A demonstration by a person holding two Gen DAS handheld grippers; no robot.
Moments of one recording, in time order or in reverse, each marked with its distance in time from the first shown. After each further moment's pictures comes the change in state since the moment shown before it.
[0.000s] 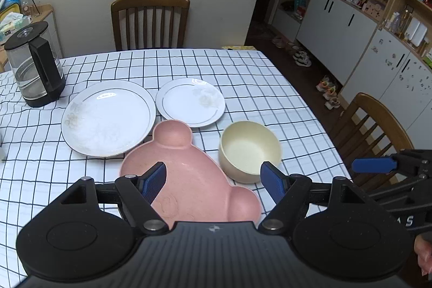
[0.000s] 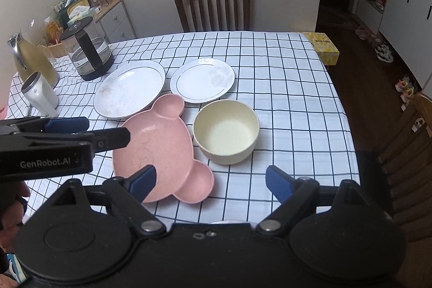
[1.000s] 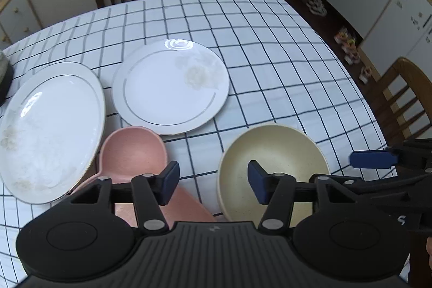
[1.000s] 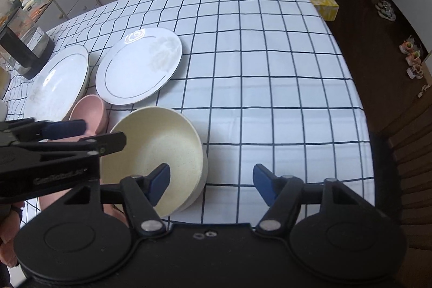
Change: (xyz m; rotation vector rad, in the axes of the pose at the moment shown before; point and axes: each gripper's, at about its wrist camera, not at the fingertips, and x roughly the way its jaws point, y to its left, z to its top) left arm 0.186 -0.020 0.048 0.054 0.264 0.042; right arm 0.152 -0.084 0.055 0.078 0.220 -0.010
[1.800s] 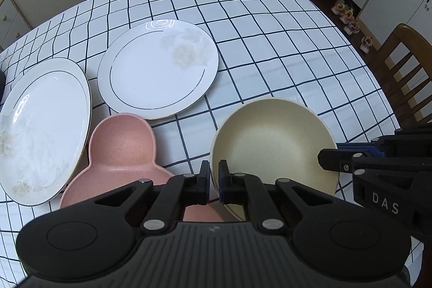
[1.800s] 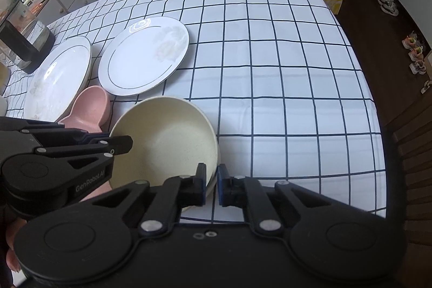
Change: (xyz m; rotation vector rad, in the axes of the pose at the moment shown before) left arm 0.013 -0.014 -0.005 0.081 0.086 0.033; right arm 0.008 0.008 -0.004 0.008 0.020 0.000
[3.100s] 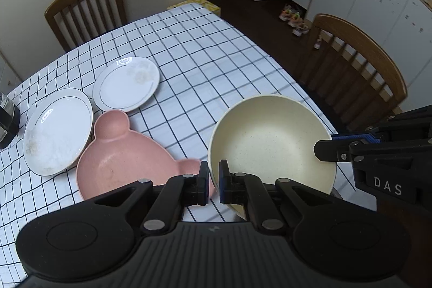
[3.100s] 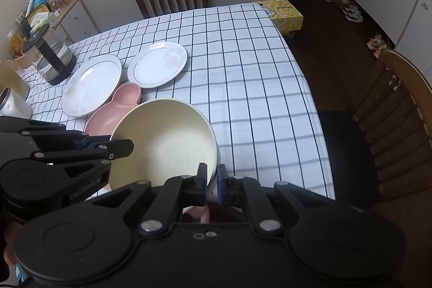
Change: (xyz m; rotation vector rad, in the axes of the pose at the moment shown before) left arm -0.164 -0.061 -0.091 0.198 -0.134 -0.094; right arm -0.159 0.022 -0.107 0.086 -0.138 -0.068
